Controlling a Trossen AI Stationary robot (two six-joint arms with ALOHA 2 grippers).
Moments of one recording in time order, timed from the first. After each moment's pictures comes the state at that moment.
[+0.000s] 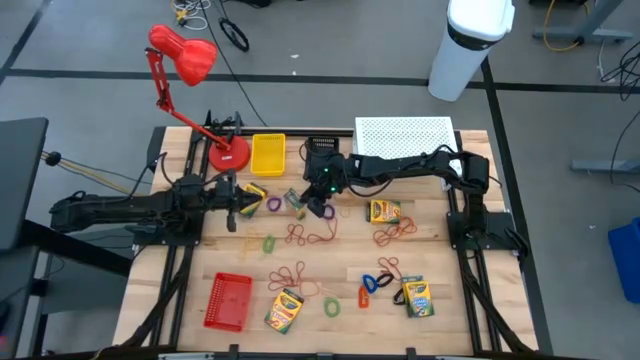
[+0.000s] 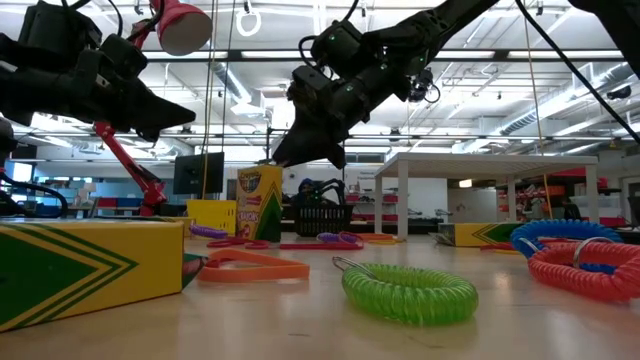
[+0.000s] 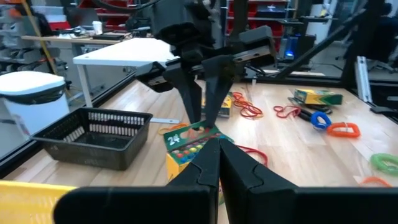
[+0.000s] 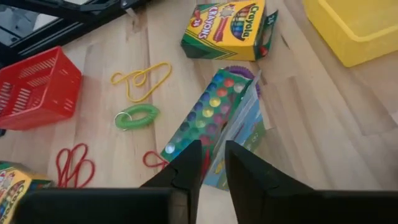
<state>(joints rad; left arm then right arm) 0.23 0.43 0.01 0.35 0.06 0.02 -0.21 1.96 1.36 -0.13 -0.30 0.23</state>
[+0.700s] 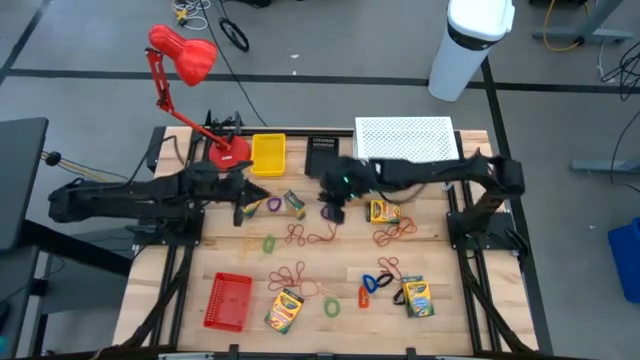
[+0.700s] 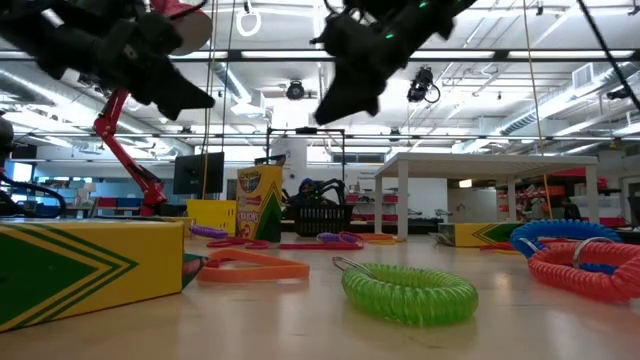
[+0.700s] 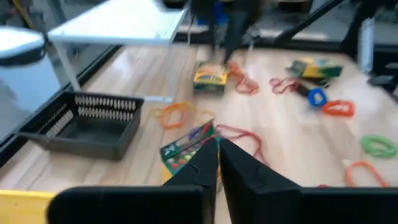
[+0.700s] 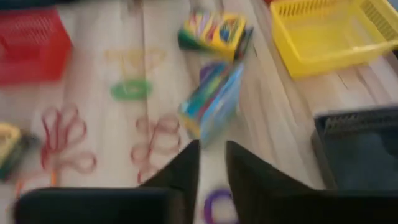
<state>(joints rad) 0.23 0.69 0.35 0.03 0.09 0.05 -0.10 1.69 1.29 -0.37 -0.02 0.07</state>
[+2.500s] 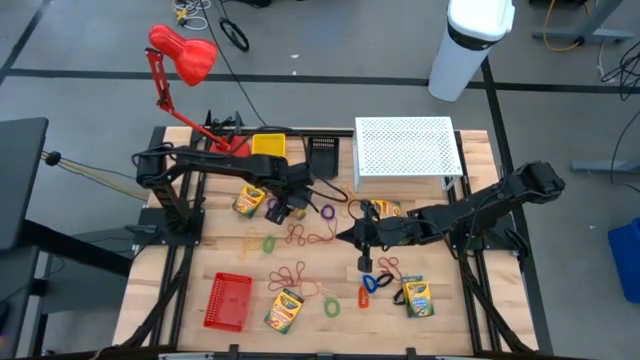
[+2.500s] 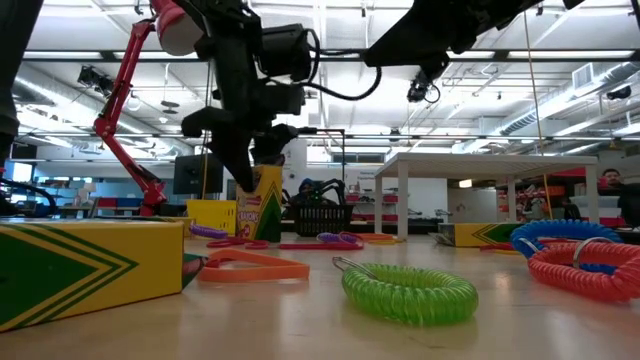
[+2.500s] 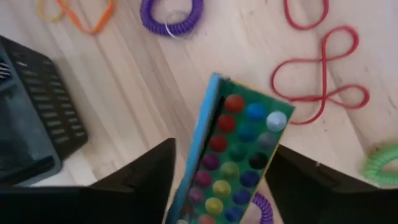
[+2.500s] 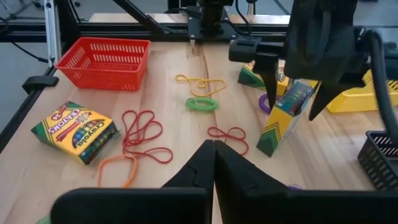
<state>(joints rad) 0.17 1.72 1.19 -0.71 -0.05 0.66 0.31 1.43 0.86 0.09 0.33 0.14</state>
